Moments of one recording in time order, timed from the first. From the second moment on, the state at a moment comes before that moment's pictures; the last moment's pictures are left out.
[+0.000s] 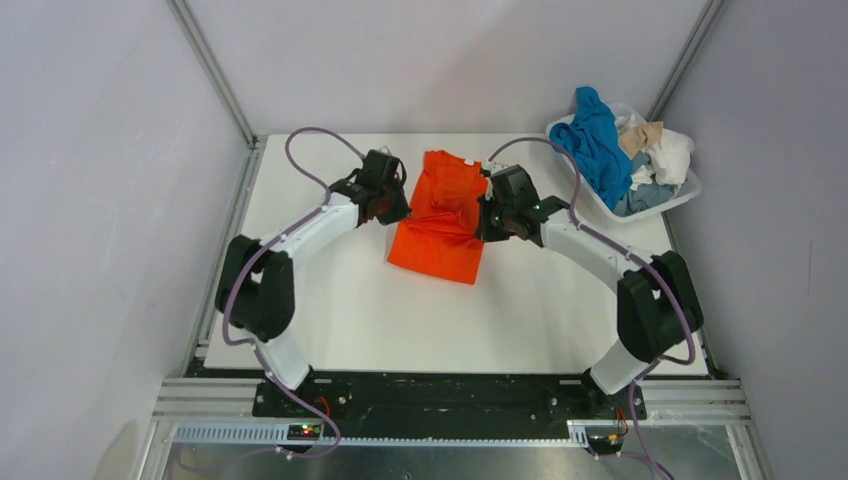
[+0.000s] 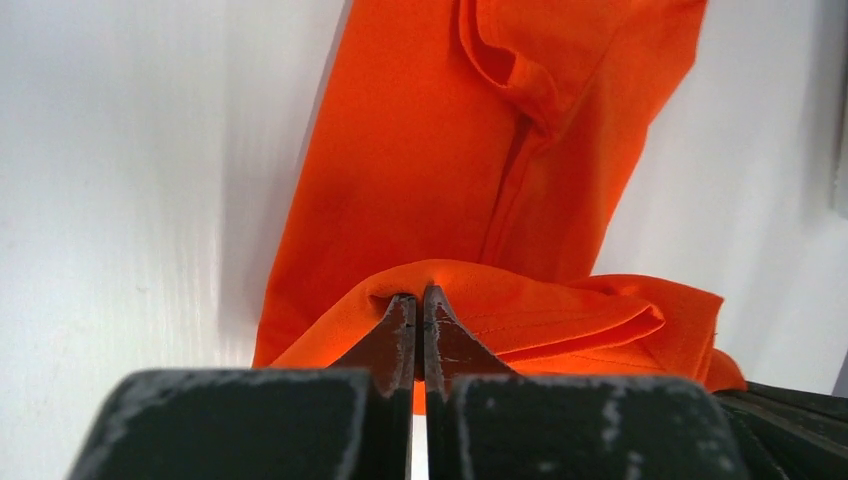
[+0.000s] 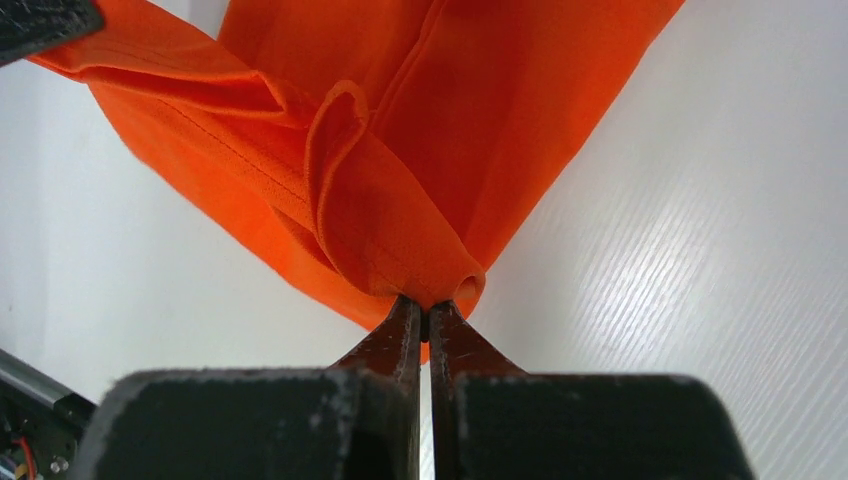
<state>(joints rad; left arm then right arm) -0.47 1.71 1.31 -0.45 -0.05 -0.71 0.54 1.59 1.17 -0.41 -0.09 0.35</state>
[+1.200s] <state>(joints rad) -0.40 1.59 1.18 -0.43 -0.04 -0.64 0.57 1.82 1.39 -0.42 -0.14 0.28</state>
